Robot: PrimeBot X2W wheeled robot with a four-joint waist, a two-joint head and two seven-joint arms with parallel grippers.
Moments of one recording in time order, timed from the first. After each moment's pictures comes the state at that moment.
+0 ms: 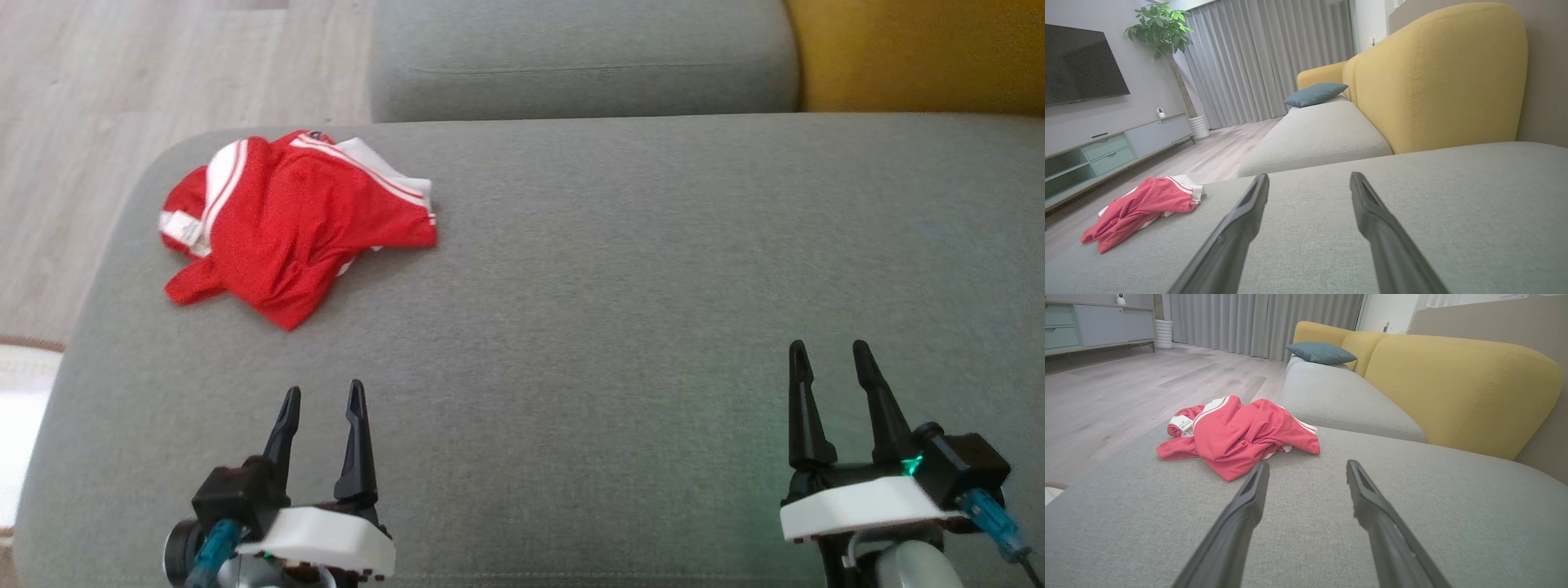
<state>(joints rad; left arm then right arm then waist) 0.09 0.05 -0.25 0.09 -0.26 0.14 -0.25 0.03 0.01 0.02 0.18 0.18 0.12 -0.25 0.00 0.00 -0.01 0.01</state>
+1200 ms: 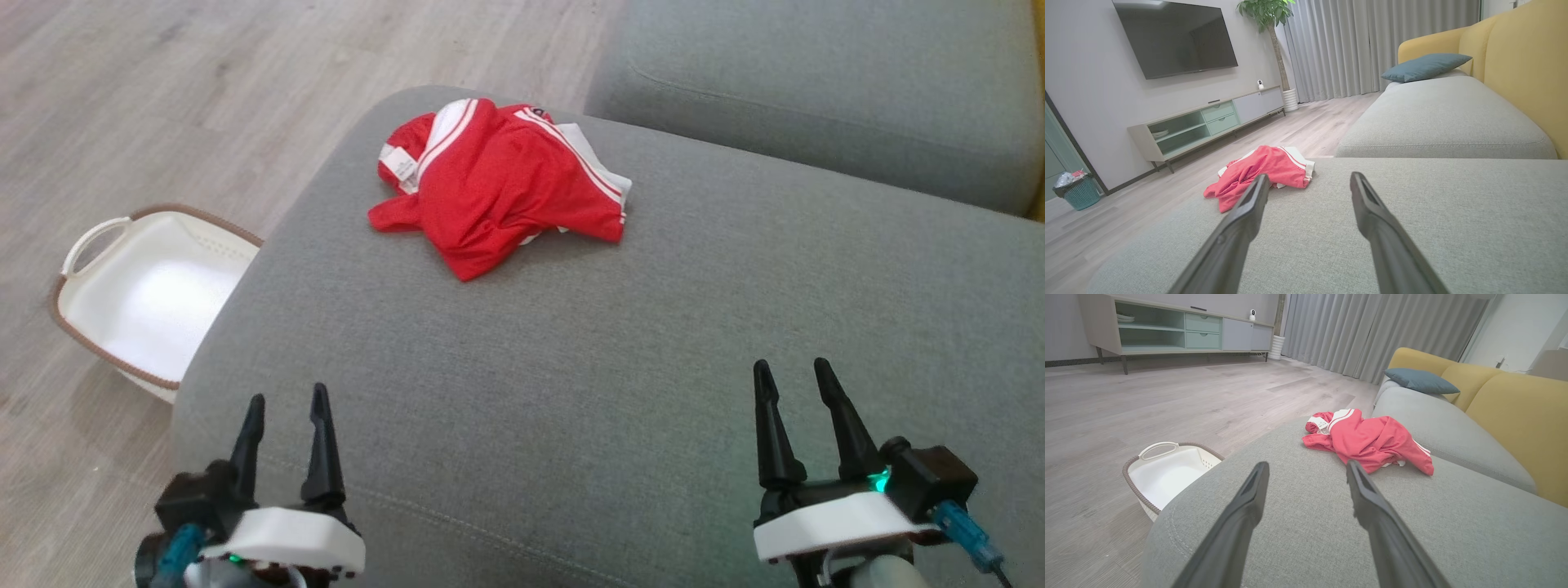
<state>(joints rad) 0.10 0.05 -0.19 0.11 -0.28 0.13 -0.25 0.06 0.01 0.09 0.19 0.22 0.12 -0.25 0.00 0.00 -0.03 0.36</state>
